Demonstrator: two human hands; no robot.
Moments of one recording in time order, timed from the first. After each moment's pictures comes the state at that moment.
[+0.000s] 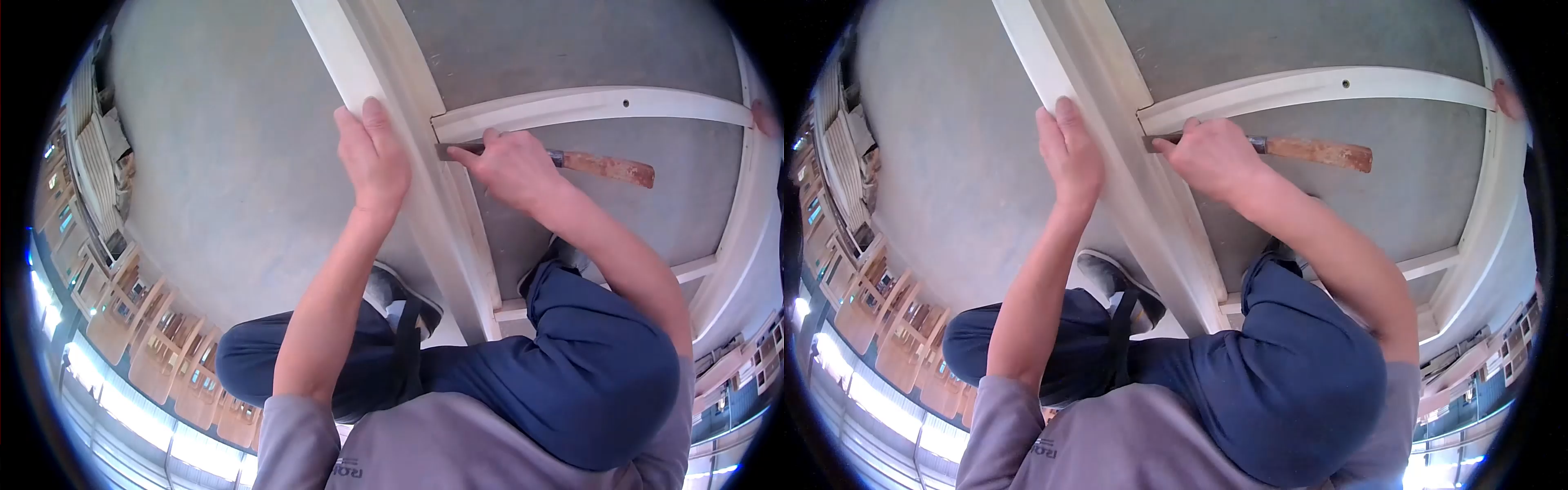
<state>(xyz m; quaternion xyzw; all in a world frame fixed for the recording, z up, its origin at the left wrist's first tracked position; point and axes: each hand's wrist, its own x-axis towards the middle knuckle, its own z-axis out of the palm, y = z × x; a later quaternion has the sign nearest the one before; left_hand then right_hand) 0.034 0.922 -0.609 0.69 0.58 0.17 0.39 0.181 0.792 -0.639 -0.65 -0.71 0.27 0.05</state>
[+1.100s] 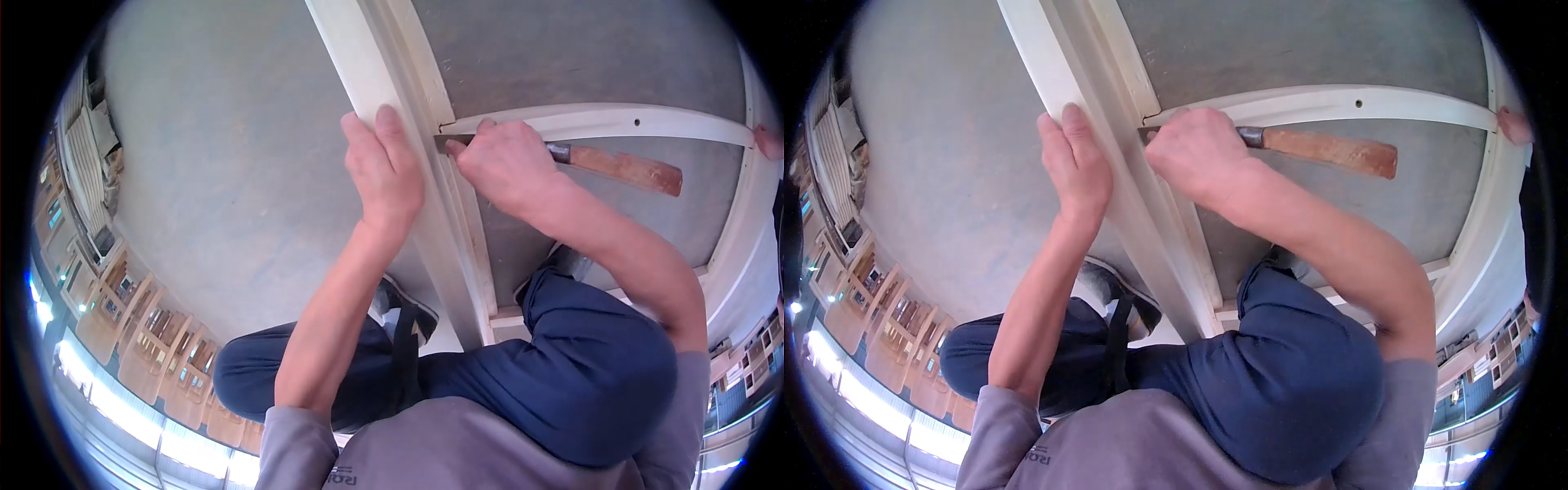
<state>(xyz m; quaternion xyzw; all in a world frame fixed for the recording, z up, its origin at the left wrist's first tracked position) 0.035 0.922 -0.614 0.70 0.57 0.18 0.38 0.182 0.844 -0.622 -0.63 -0.72 0.29 -0.06</state>
